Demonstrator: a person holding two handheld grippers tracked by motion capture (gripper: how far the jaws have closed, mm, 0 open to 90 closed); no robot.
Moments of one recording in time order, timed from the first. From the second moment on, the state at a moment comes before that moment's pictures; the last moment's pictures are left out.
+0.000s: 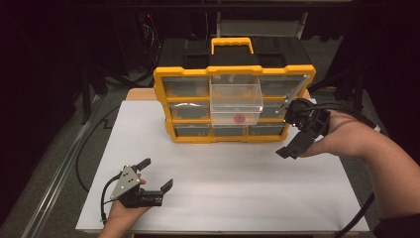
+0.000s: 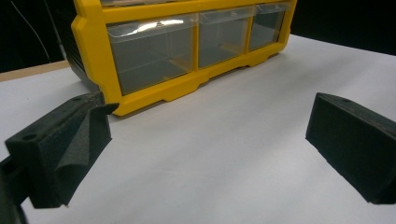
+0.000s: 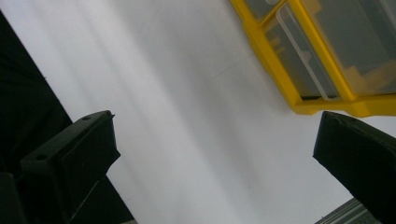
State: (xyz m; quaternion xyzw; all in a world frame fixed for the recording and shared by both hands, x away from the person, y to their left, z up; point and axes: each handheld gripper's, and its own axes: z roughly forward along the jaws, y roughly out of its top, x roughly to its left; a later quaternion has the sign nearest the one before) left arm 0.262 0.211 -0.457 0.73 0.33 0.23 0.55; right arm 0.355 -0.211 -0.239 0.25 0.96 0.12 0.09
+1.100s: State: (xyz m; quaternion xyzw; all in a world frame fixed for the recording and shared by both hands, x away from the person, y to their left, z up) left arm 0.263 0.212 -0.456 0.73 0.33 0.23 0.55; right arm 0.364 -0.210 -0.362 0.27 0.96 0.09 0.06
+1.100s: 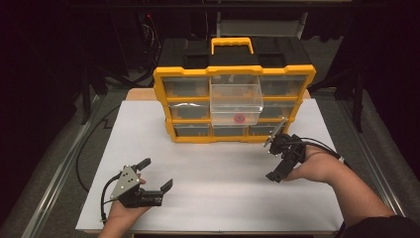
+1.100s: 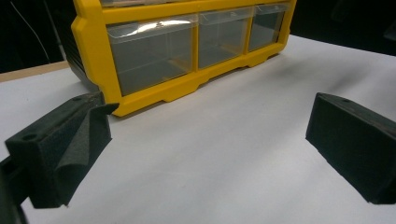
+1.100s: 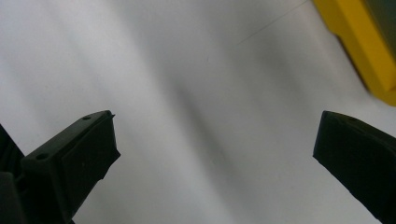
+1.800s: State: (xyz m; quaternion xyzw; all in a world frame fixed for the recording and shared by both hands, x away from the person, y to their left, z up) left arm 0.263 0.211 -0.457 0.73 0.33 0.23 0.55; right arm 0.359 -0.205 -0.427 0.27 0.96 0.10 0.04
